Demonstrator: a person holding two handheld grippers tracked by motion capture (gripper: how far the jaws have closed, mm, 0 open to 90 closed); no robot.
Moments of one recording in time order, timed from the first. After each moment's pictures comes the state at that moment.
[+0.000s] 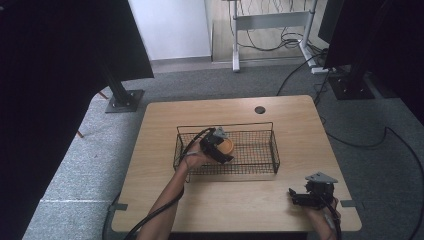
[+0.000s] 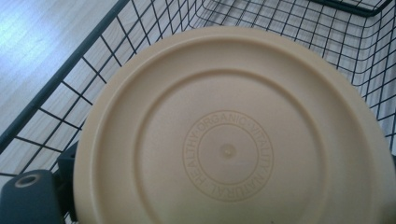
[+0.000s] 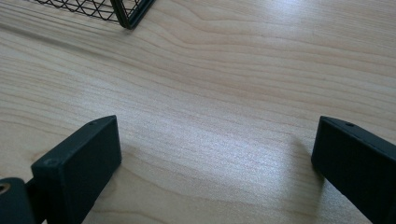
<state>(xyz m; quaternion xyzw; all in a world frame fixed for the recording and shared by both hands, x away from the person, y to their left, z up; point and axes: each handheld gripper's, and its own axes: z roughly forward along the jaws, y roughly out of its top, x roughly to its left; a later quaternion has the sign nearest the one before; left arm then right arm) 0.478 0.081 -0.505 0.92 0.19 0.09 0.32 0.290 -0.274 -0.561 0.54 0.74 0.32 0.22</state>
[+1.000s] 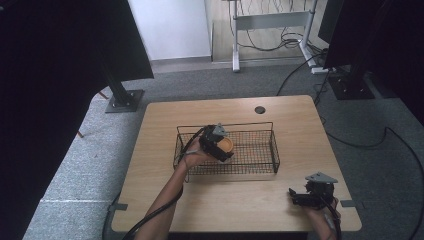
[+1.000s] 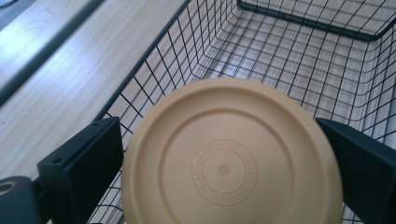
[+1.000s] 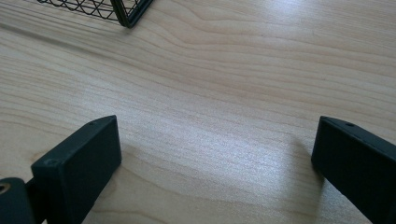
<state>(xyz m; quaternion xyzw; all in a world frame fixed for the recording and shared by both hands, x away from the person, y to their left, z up) 0.470 0.081 -0.481 0.91 0.19 0.13 0.34 0.290 -0.274 -0.561 0.54 0.74 0.32 0.22</state>
